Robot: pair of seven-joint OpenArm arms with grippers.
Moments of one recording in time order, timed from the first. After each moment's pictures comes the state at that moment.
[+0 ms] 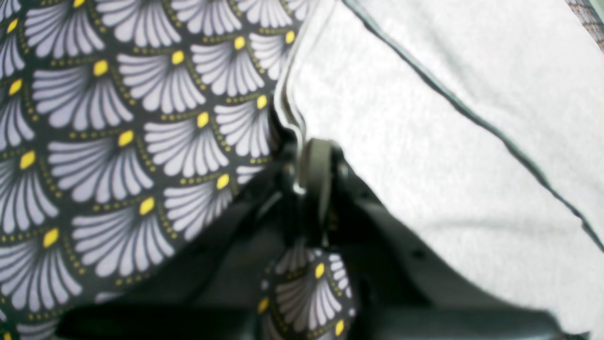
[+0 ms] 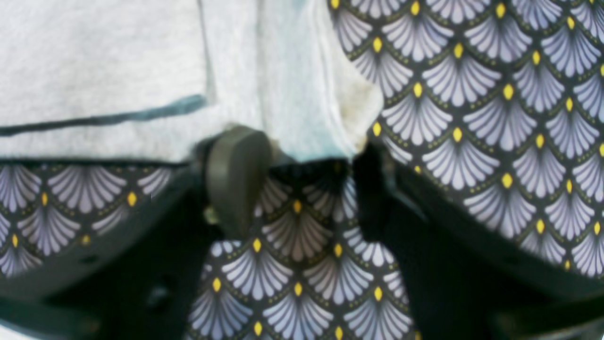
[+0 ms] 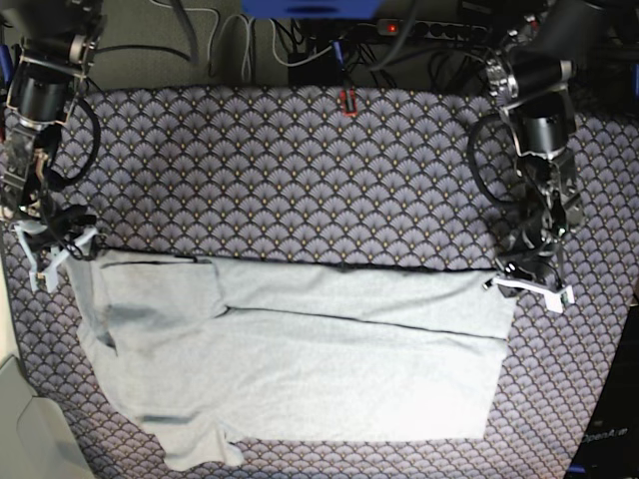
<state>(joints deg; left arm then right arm) -20.3 -11.4 -22.6 45.6 -21.3 -13.8 20.4 11.0 21.5 22.3 60.3 7.9 25.8 -33.8</state>
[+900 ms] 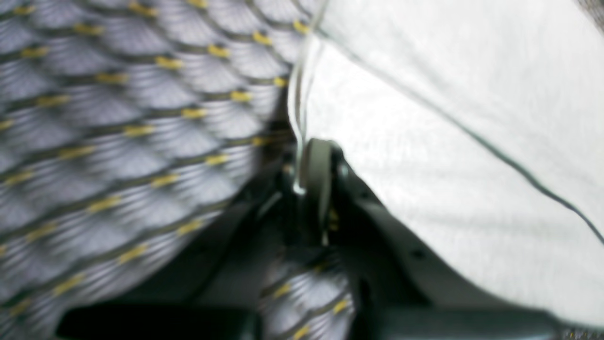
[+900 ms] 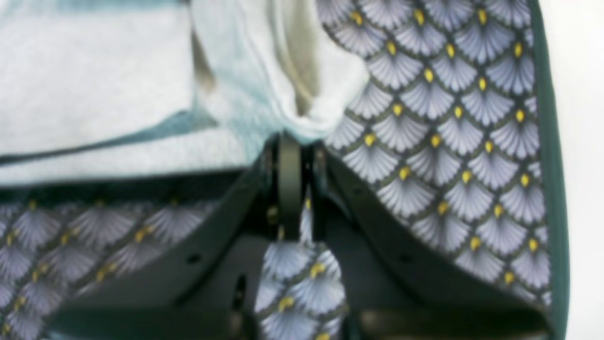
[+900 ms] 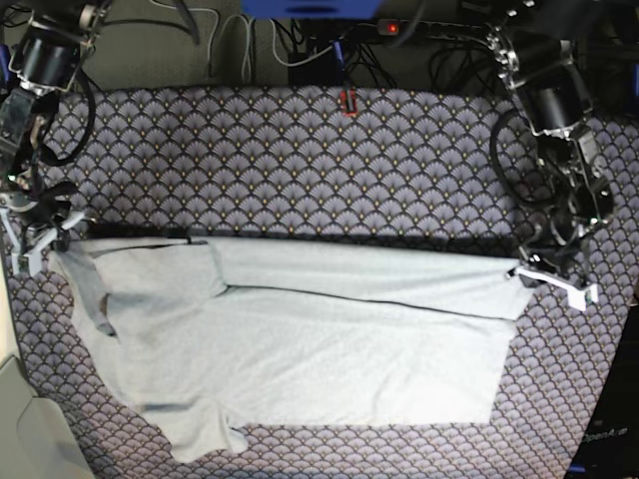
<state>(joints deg) -13.7 -12.2 -29.6 67.1 -20.7 -14.1 41.1 0.3 17.6 29.0 78.5 8.2 26.6 -35.0</state>
